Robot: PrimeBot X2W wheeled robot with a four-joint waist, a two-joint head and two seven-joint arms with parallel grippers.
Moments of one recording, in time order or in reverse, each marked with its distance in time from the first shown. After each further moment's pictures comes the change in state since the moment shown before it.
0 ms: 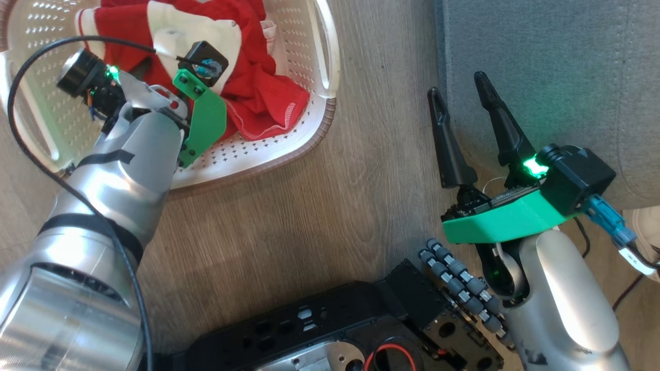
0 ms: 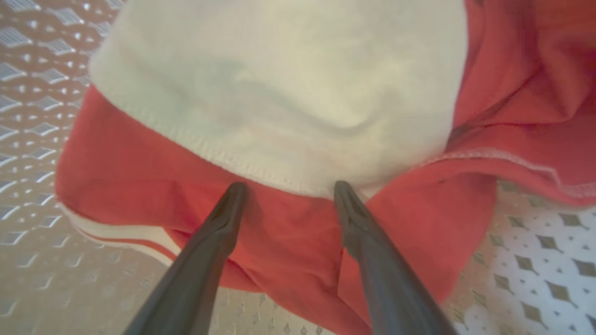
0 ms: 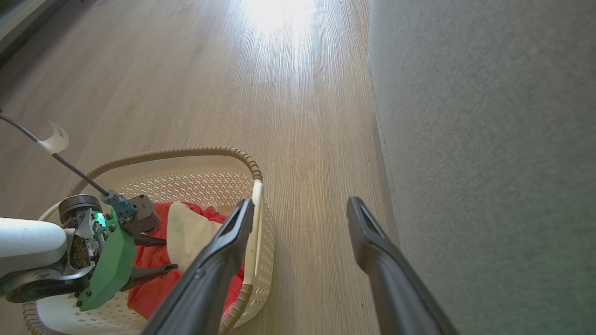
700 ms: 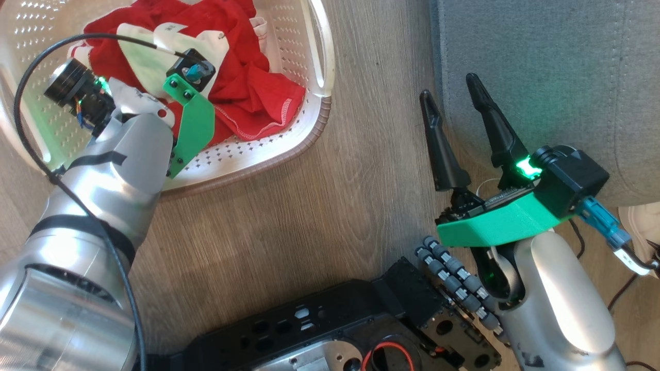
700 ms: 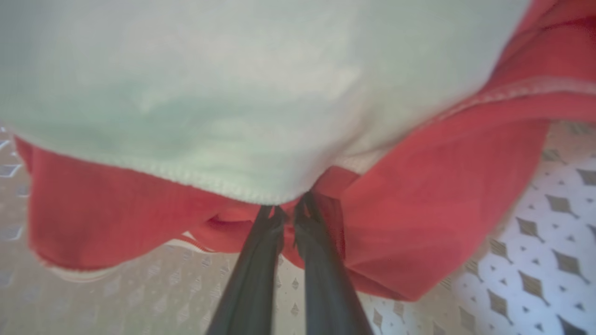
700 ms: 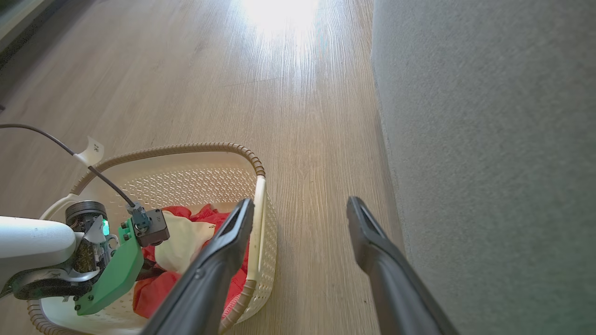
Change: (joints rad) left arm 0.000 0.021 -0.034 0.002 -0.014 -0.050 0.195; right arm 0.000 0.000 0.020 -0.006 0.004 0.000 0.000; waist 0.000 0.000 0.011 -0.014
